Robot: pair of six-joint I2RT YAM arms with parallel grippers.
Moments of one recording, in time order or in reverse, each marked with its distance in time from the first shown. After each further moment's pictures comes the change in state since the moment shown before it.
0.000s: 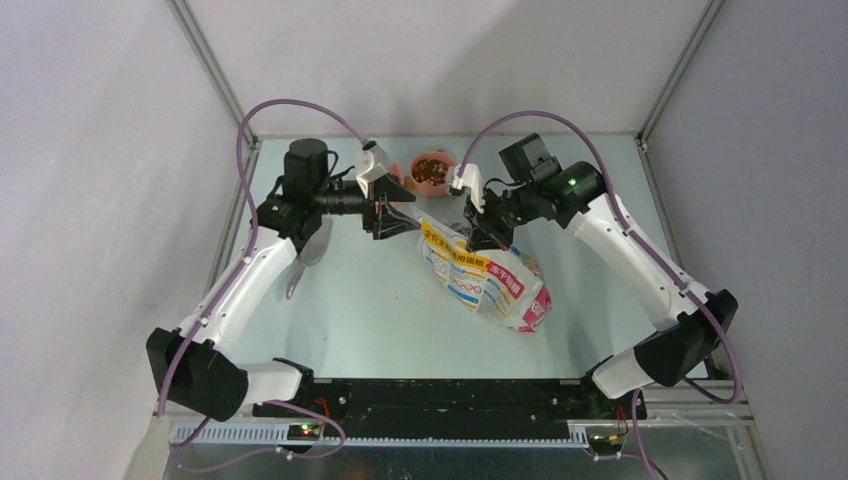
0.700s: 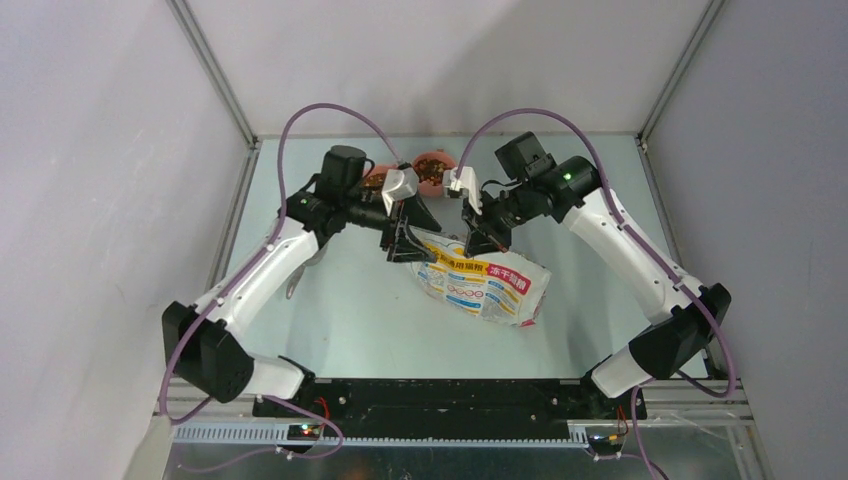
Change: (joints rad) left arm -0.134 0.085 0.048 -0.154 0.146 0.111; right arm 0.008 0.042 0.048 -0.082 -0.087 -0.047
